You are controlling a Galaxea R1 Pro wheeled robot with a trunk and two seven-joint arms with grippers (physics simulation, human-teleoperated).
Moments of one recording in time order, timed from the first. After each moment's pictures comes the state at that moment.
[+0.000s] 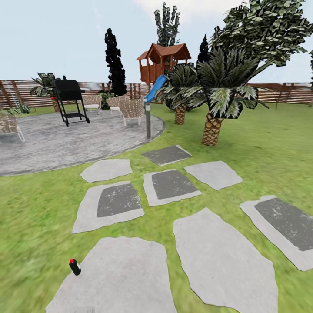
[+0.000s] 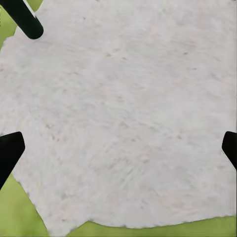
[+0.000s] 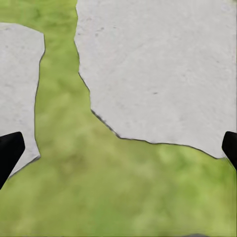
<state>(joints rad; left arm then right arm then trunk) -0.23 0.08 0.03 -0.34 0.02 -0.21 0.00 -0.03 -0.04 -0.01 -0.58 0.00 -0.43 0.00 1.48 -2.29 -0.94</state>
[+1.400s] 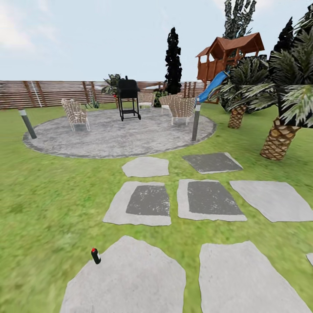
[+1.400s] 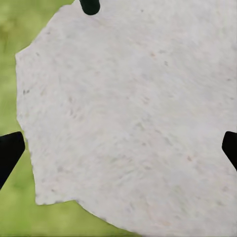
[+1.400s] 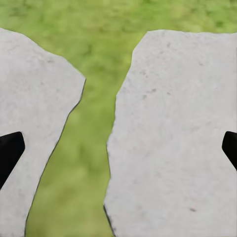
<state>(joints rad) -0.23 0.08 0.03 -0.35 0.04 -0.21 0.00 -0.03 -0.04 -0.01 -0.58 0.00 -0.43 0.00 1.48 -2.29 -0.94</state>
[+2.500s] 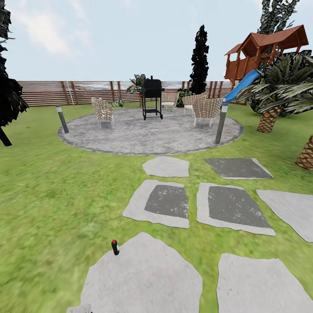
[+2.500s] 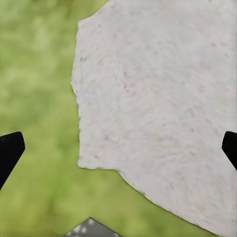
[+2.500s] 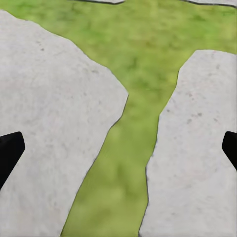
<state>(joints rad) -0.24 0.10 0.03 -0.35 0.09 -0.21 0.00 -0.03 -0.03 -0.01 -0.58 0.00 -0.43 0.00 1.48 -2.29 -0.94</state>
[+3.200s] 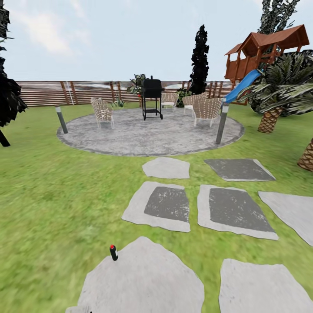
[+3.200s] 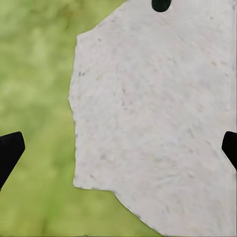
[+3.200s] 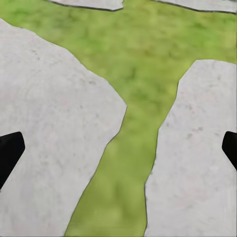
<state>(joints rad) -0.23 0.10 0.03 -0.35 0.12 -0.21 0.00 -0.03 -0.04 -0.01 -0.58 0.00 -0.43 0.00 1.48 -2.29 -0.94</state>
